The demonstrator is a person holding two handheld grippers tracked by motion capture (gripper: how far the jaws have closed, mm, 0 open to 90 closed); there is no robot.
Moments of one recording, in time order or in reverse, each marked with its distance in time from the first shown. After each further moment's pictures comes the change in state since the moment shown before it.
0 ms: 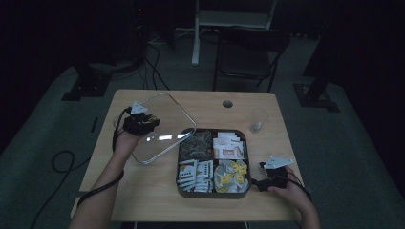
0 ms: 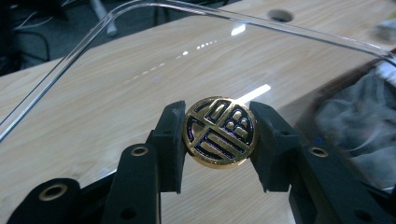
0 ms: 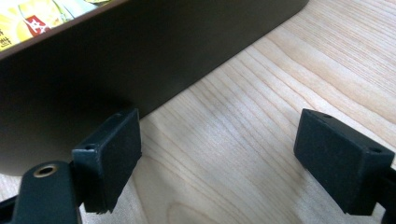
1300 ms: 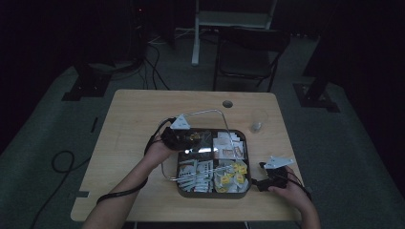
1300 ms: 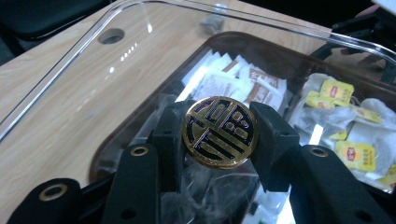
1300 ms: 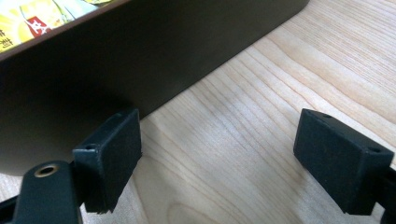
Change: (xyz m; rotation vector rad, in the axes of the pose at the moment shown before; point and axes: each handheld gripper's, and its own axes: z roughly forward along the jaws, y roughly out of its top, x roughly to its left) left arm -0.123 0.026 0.021 0.012 -0.372 0.271; right arm 0.000 0.000 0.000 -0.001 0.003 0.003
